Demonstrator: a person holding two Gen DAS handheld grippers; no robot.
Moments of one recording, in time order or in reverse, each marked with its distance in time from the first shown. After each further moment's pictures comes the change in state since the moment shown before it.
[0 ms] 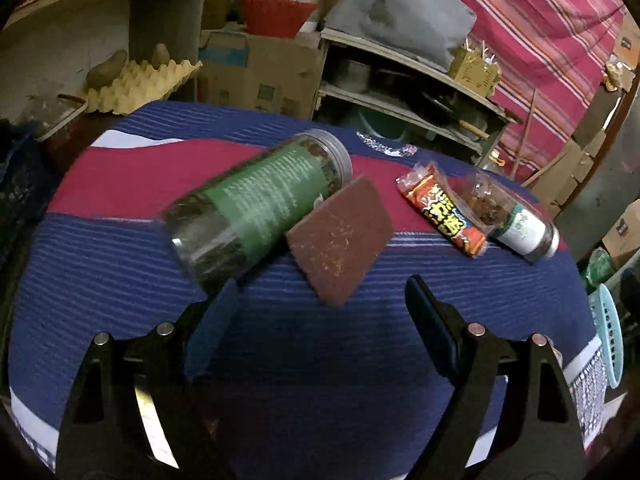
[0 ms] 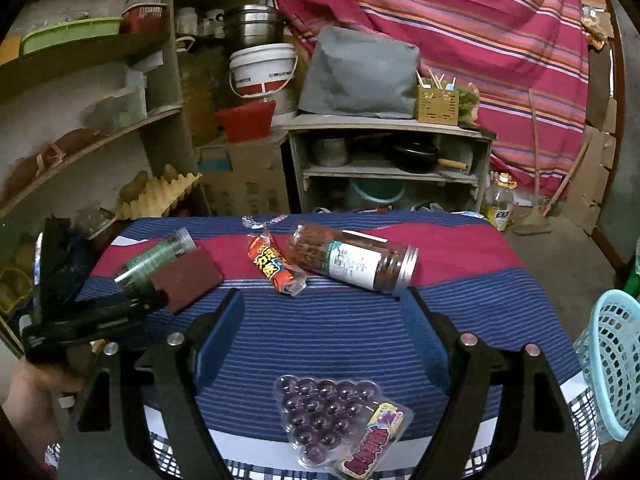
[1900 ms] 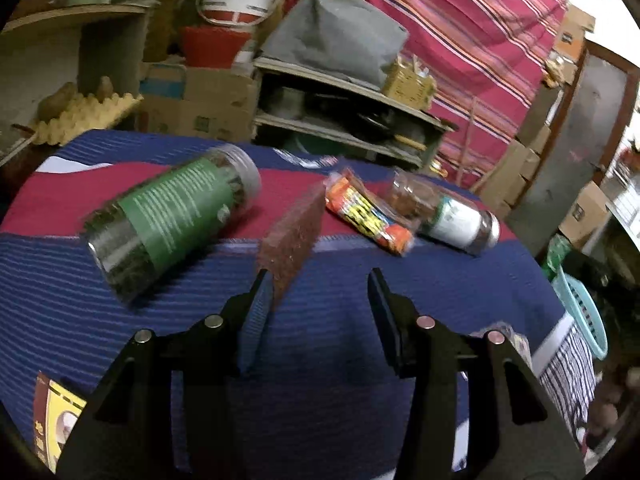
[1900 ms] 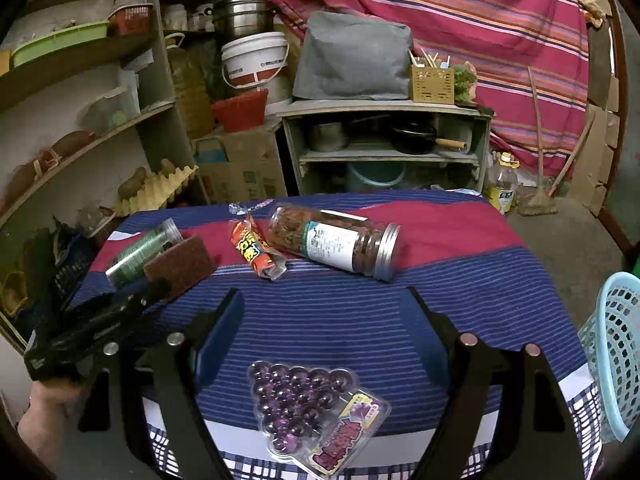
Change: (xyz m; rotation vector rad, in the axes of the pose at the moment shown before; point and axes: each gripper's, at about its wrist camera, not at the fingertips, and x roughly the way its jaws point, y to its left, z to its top) left arm -0.008 -0.033 -0.028 0.117 -0.125 -0.206; right arm 0.009 -0.029 -0.008 0.042 0.045 0.029
